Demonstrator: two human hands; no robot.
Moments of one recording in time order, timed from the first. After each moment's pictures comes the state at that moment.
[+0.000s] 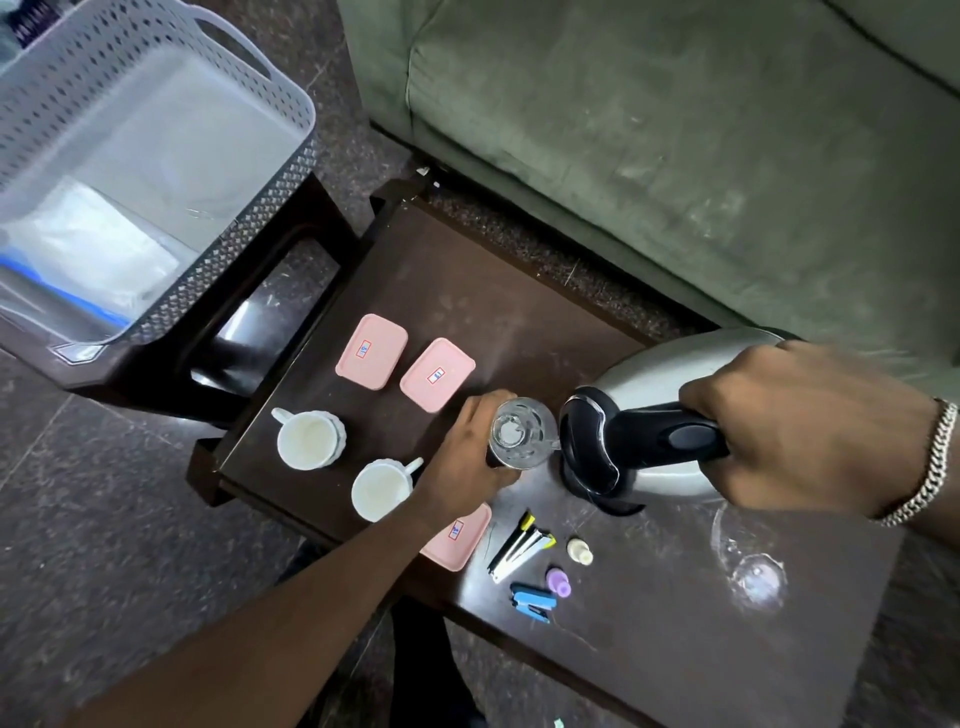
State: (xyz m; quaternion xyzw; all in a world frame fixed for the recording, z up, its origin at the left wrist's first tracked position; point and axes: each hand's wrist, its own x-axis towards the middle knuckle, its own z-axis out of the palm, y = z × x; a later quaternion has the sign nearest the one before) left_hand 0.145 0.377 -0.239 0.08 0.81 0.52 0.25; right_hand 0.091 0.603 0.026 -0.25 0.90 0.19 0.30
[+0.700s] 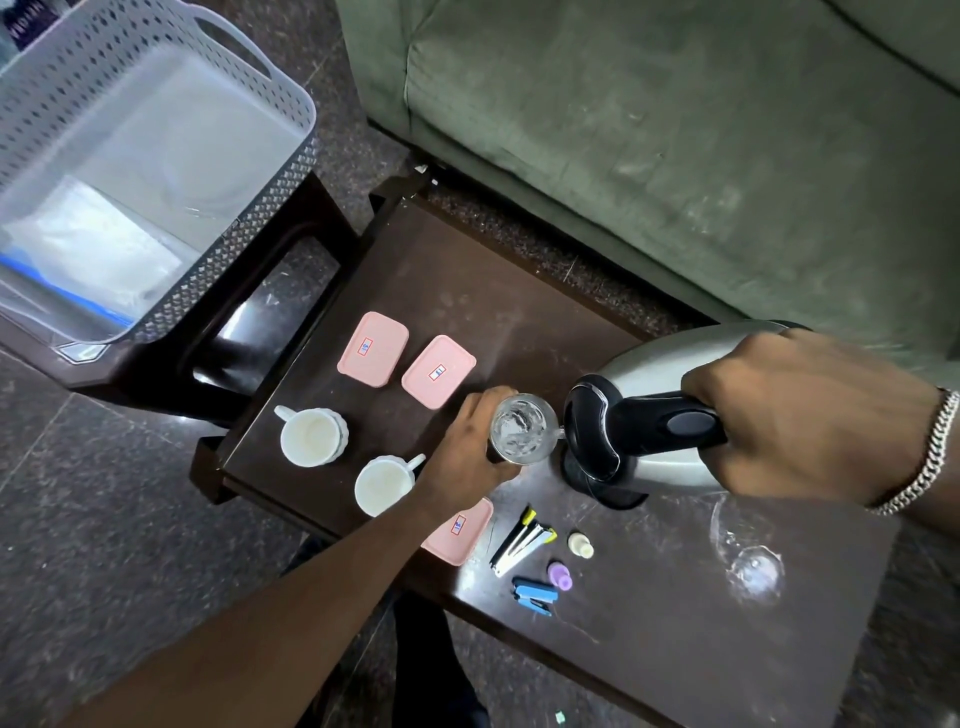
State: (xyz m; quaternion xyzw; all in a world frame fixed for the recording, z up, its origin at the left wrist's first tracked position) left_hand 0.144 0.376 -0.238 0.08 0.81 0.52 0.25; right_hand 0.089 0.596 0.034 -0.22 0.91 0.19 0.31
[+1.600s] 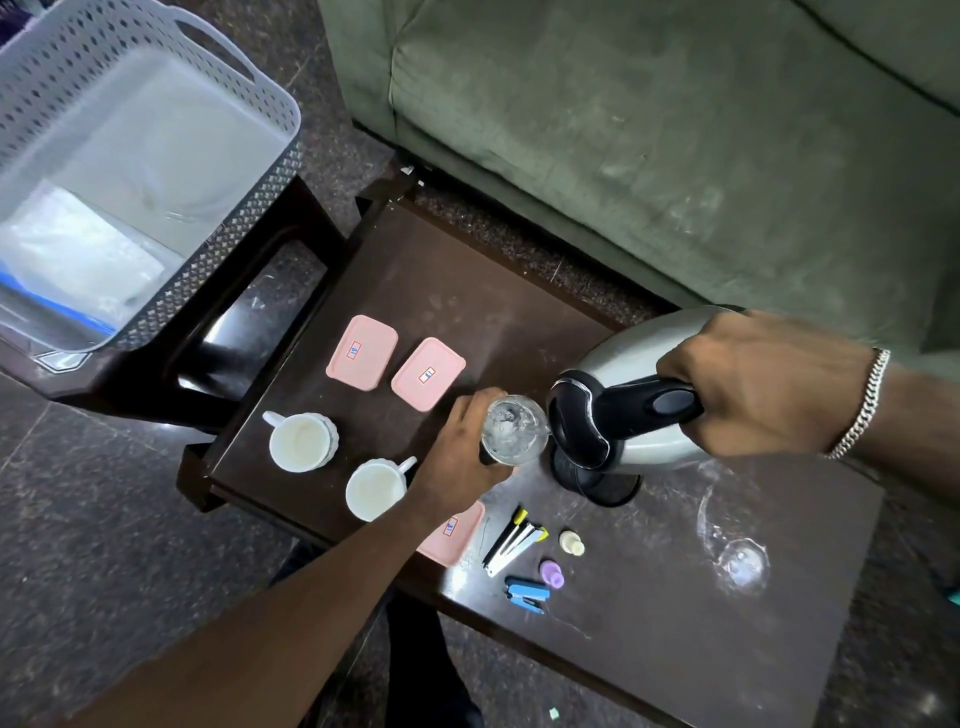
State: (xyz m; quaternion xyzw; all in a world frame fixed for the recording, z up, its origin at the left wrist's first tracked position) left_hand 0.147 0.376 -0.238 0.06 0.81 0.52 0.25; right_hand 0.071 0.611 0.015 -0.25 0.92 0.07 0.29
